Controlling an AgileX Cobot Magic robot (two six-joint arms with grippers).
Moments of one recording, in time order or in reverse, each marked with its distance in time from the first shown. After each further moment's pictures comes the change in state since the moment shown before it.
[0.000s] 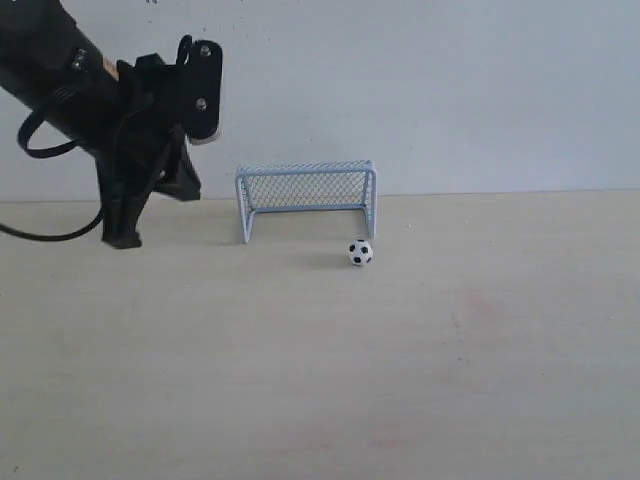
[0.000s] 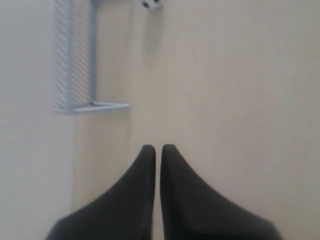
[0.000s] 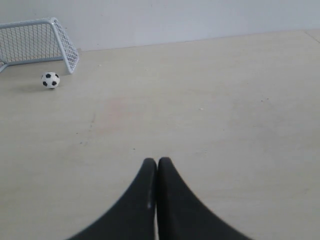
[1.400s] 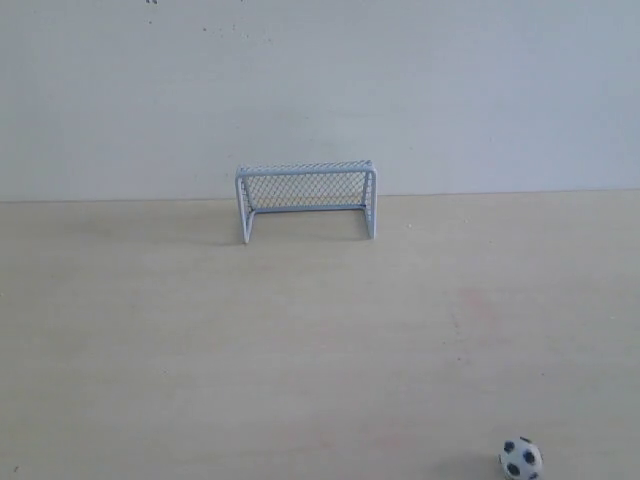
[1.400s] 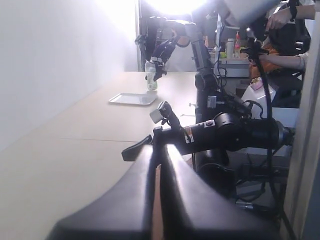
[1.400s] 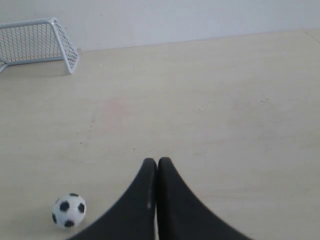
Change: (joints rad) left arm 0.000 -1.207 0.866 -1.466 0.194 0.196; right arm 0.000 0.000 0.000 0.000 0.000 0.000
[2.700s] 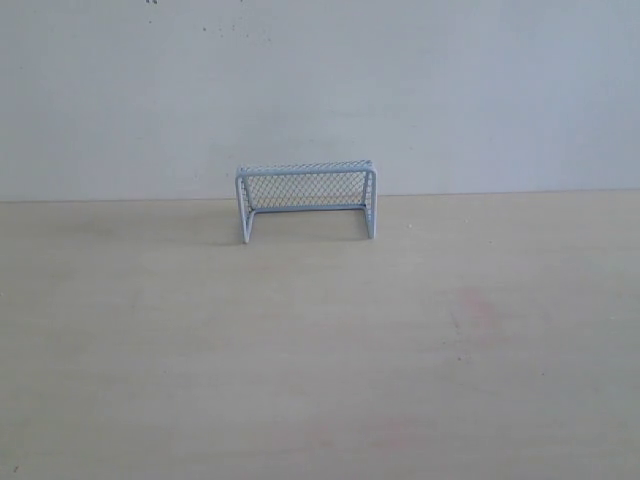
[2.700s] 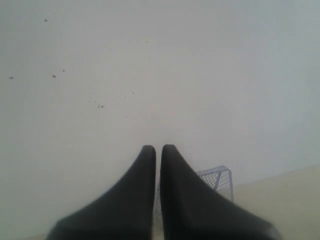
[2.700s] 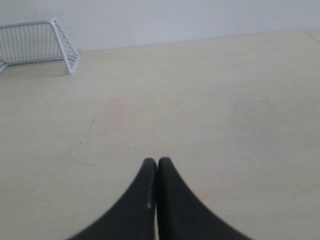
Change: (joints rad) left arm 0.033 -0.460 0.392 0.521 -1.043 -0.343; right arm 0.000 0.000 0.000 -0.002 0.000 0.000
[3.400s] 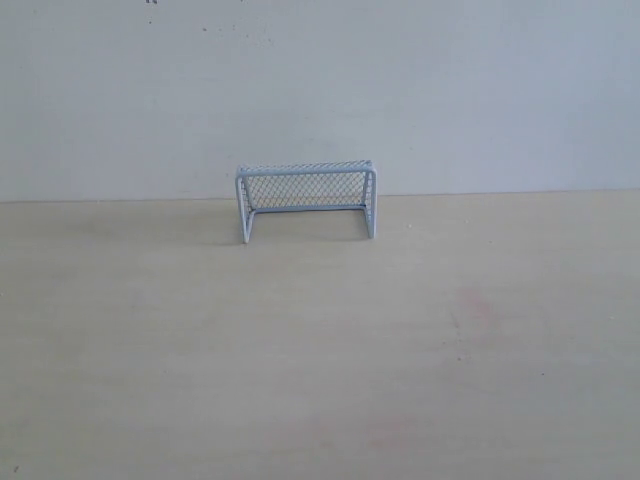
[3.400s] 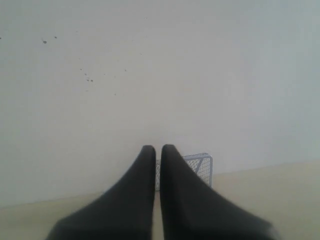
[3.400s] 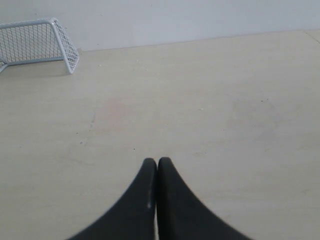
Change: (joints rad) left arm 0.014 0.000 0.039 0.041 0.028 -0.162; right arm 0.000 0.000 0.000 0.000 0.000 0.000
